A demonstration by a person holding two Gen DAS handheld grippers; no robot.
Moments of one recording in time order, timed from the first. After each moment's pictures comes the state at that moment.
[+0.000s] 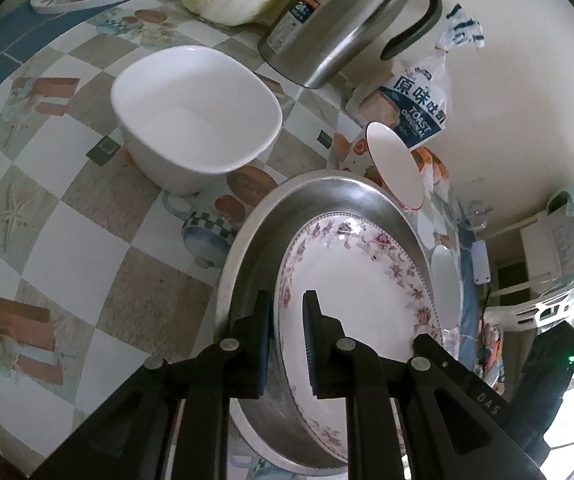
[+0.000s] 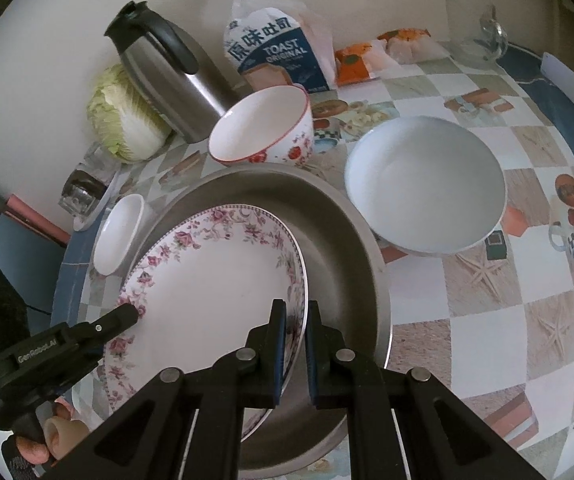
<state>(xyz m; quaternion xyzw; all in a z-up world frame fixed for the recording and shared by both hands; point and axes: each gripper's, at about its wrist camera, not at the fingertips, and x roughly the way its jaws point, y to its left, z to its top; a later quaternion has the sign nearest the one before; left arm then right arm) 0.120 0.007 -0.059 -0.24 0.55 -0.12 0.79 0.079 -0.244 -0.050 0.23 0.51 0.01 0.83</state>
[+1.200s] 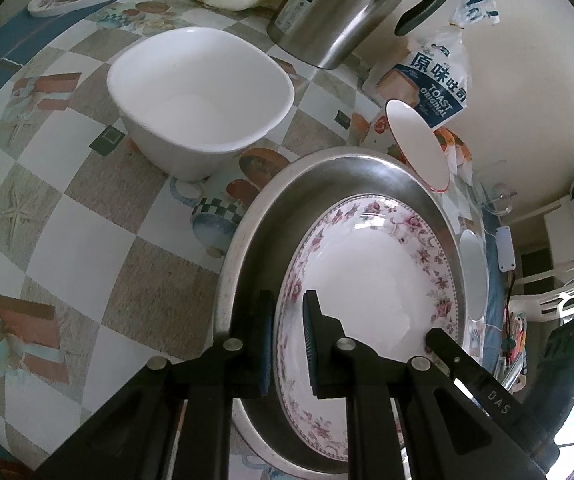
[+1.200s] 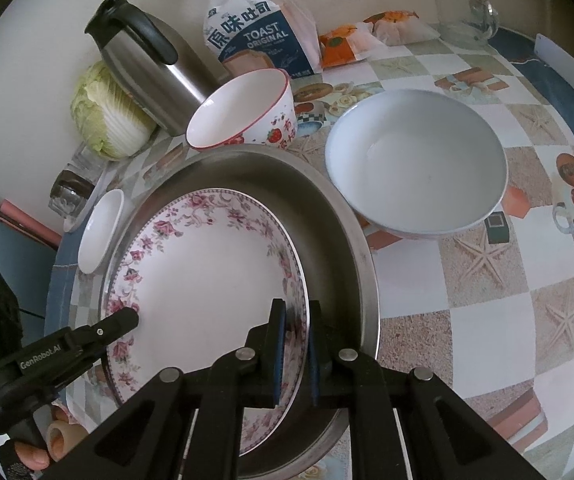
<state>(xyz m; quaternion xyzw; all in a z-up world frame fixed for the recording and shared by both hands) 0.124 0.000 -0.069 -0.21 0.57 -0.10 0.79 0.080 -0.246 -0.069 0.23 0.52 0.00 0.82</state>
